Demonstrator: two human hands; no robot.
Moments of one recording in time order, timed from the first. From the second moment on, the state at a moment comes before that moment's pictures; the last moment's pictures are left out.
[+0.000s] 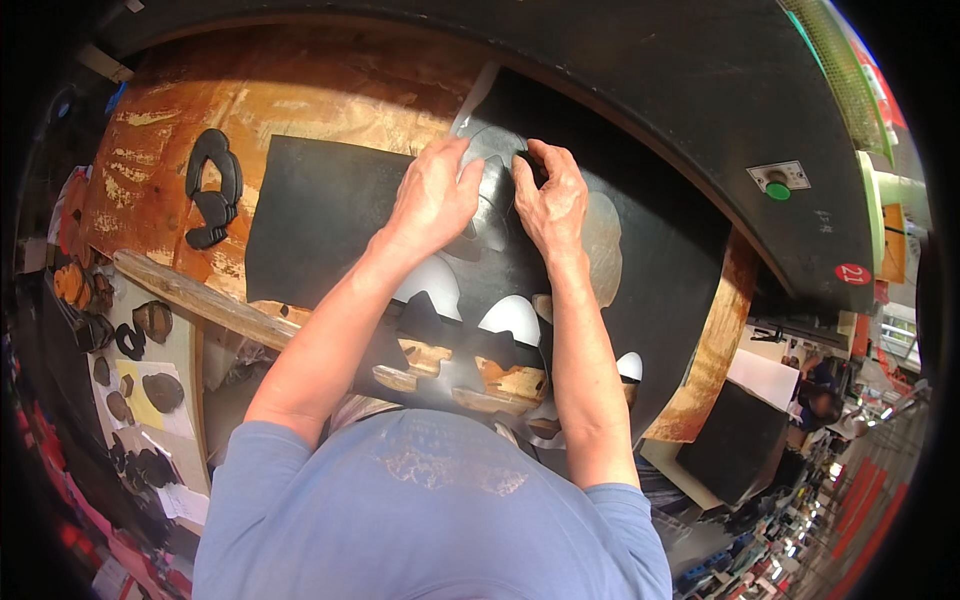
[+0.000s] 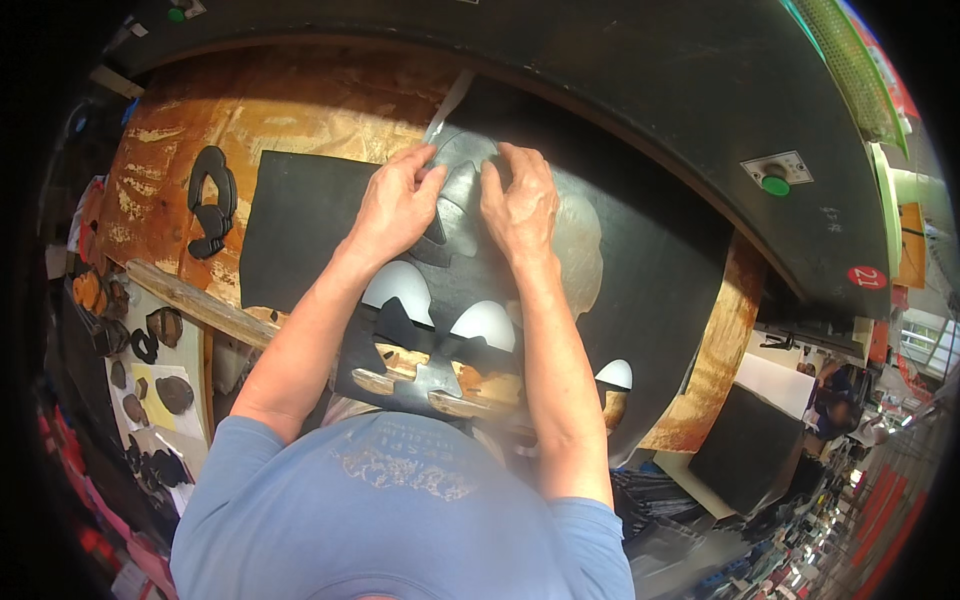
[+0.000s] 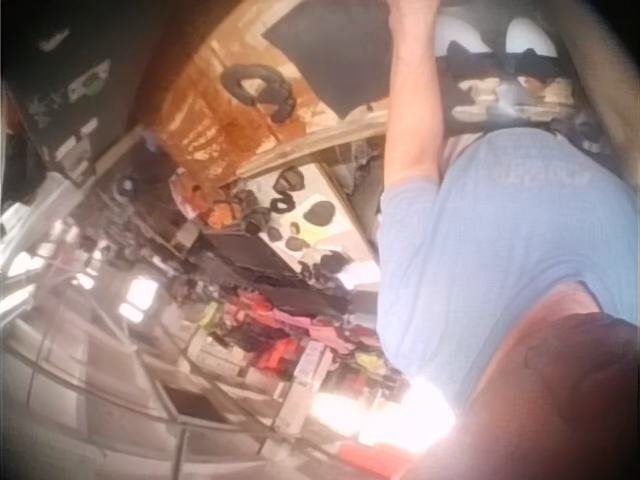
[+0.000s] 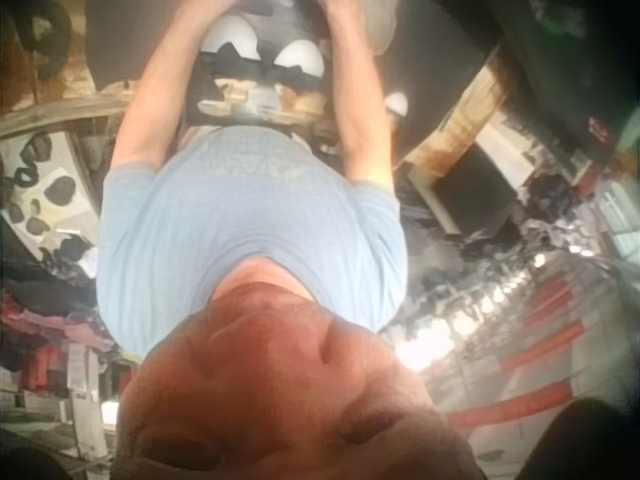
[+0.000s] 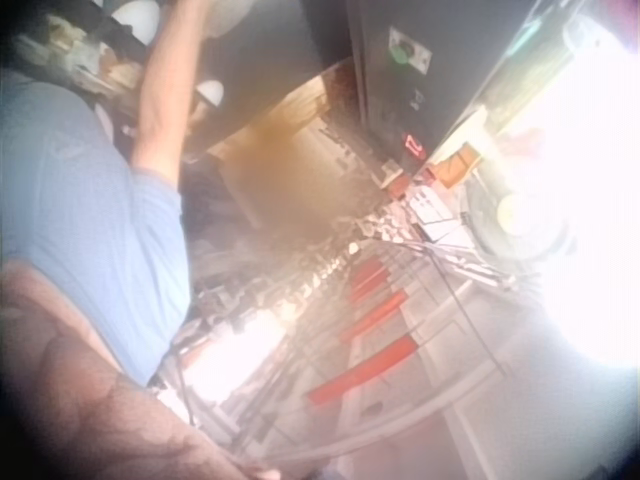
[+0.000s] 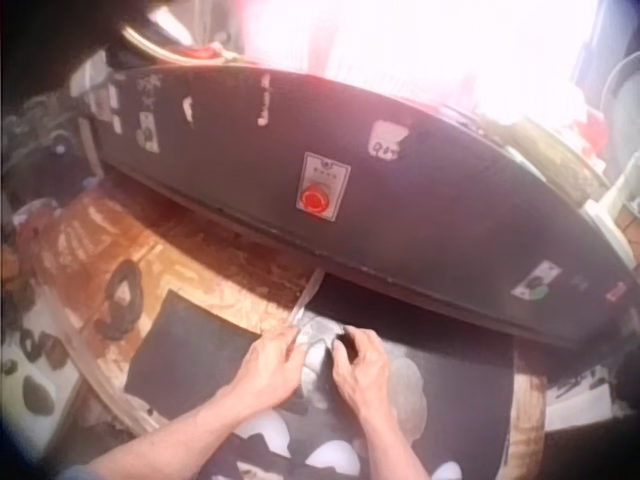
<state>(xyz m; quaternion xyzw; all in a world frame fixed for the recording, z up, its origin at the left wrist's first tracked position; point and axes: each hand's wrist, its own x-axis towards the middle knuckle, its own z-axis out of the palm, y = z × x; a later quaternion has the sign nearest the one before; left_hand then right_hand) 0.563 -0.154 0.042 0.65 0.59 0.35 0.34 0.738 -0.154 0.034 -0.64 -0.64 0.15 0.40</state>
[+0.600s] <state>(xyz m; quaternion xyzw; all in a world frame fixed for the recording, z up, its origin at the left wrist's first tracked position) 0.567 -0.076 0.039 0.63 0.64 0.31 0.31 0.734 -0.149 0.034 -0.64 -0.65 0.13 0.39</state>
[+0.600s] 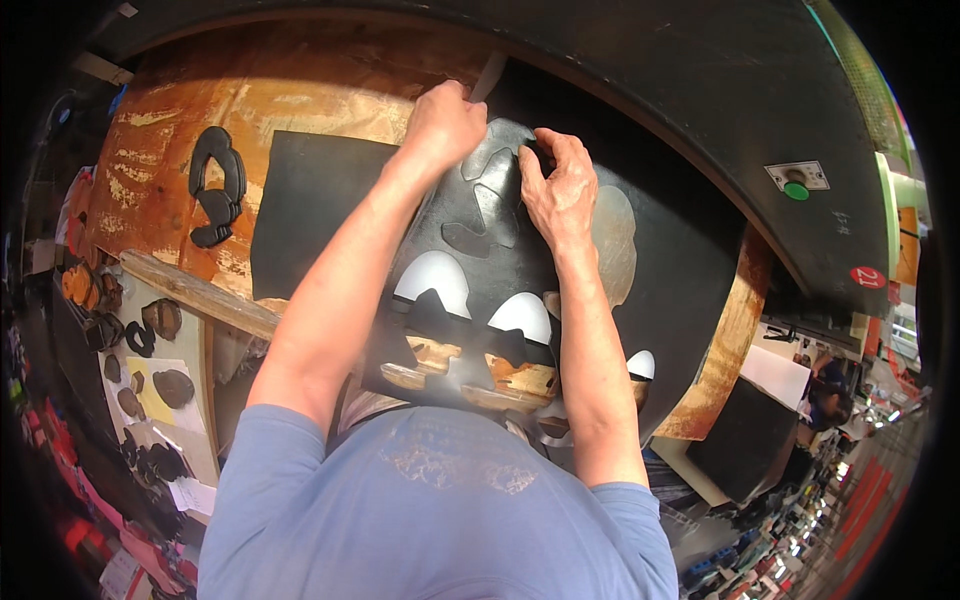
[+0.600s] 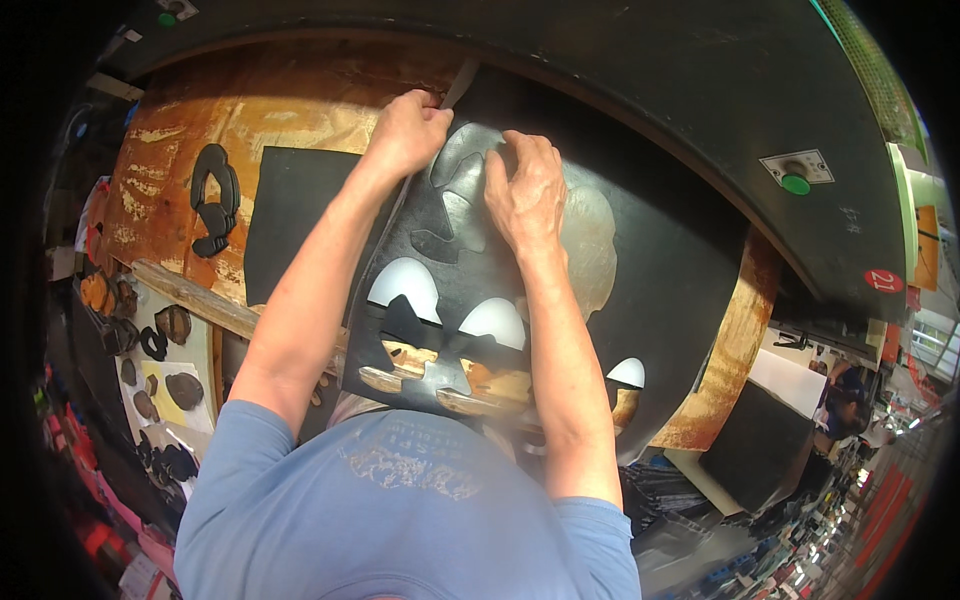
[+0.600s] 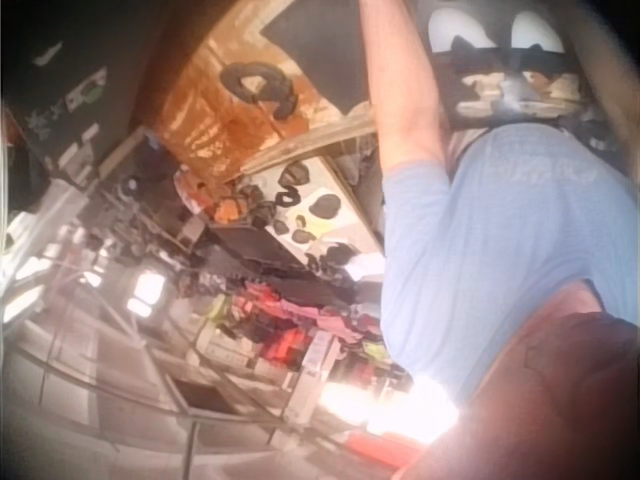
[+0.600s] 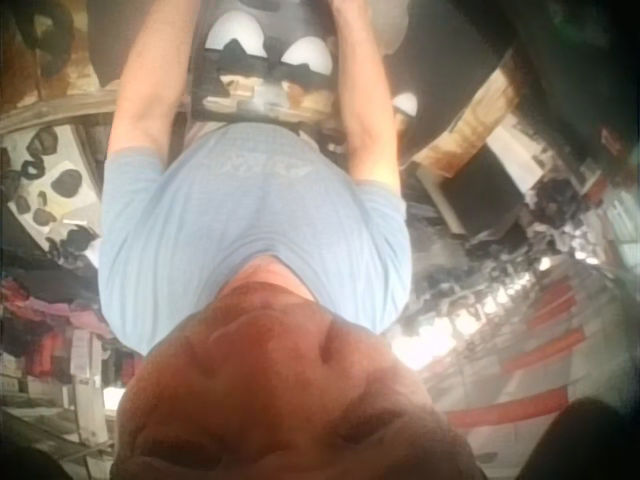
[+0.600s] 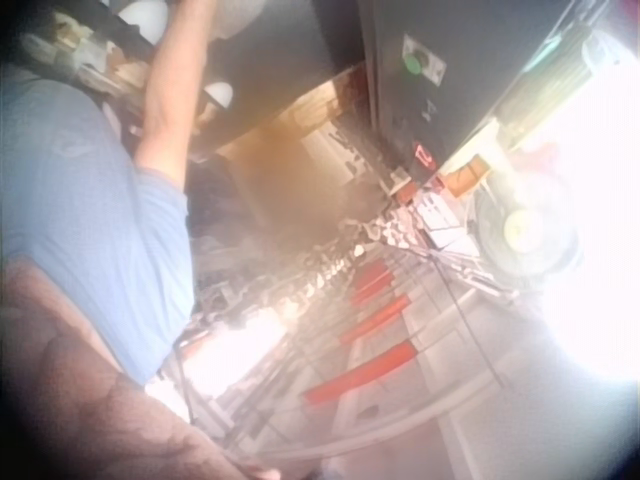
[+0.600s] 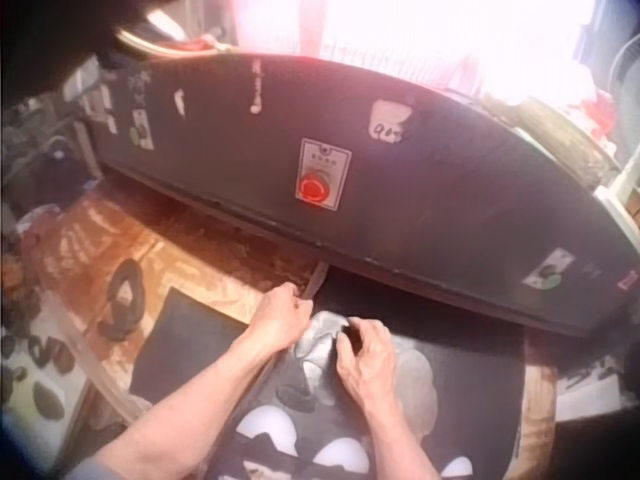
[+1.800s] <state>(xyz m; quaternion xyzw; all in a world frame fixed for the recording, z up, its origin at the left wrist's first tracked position) 0.574 -0.084 0.016 0.43 0.42 0.45 0.66 0.754 -0.129 0.091 -0.65 -0.70 0.19 0.23</state>
